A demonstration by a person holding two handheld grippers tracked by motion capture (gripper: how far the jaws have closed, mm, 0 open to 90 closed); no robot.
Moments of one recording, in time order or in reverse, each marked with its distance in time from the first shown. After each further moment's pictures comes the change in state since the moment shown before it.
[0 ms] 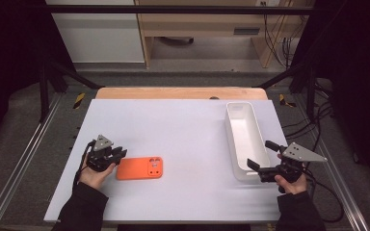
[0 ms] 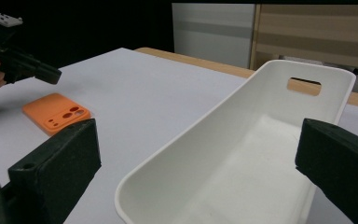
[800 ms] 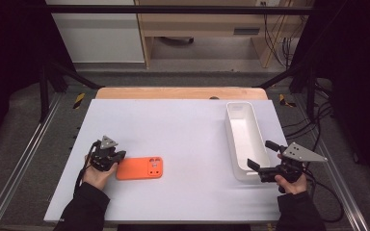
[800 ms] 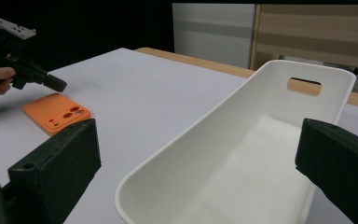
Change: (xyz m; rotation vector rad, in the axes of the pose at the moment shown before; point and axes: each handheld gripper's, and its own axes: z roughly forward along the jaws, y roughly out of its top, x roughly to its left) left arm 0.001 -0.004 0.016 0.094 0.007 -0.004; right arm 0.000 0.000 0.000 0.000 0.001 0.000
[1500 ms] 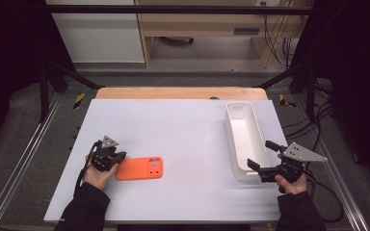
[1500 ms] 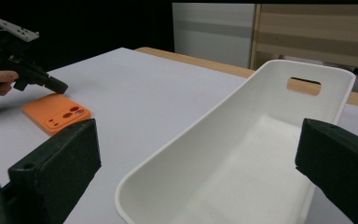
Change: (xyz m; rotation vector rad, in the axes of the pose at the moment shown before) left arm 0.001 0.000 0.004 0.027 -0.009 -0.013; right arm 0.000 0.000 0.000 0.001 0.000 -0.002
